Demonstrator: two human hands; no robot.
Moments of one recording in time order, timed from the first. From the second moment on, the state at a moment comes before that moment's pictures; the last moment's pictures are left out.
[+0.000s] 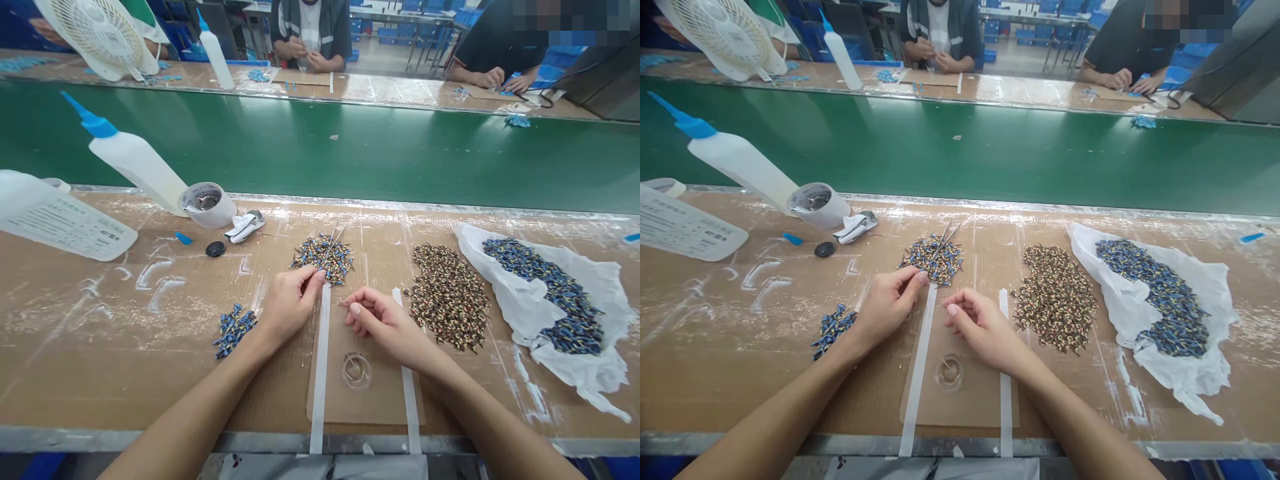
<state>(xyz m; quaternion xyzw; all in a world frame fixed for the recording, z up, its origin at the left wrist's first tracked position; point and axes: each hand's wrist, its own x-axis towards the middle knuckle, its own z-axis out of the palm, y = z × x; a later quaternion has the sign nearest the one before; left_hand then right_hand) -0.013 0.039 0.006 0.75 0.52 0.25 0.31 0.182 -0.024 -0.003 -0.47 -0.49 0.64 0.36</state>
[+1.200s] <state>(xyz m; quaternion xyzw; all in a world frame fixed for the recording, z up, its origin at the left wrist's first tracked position) -0.079 0.038 0.040 0.85 0.43 -0.03 0.31 0.190 -0.023 -0.004 -0.46 -0.54 0.63 0.32</state>
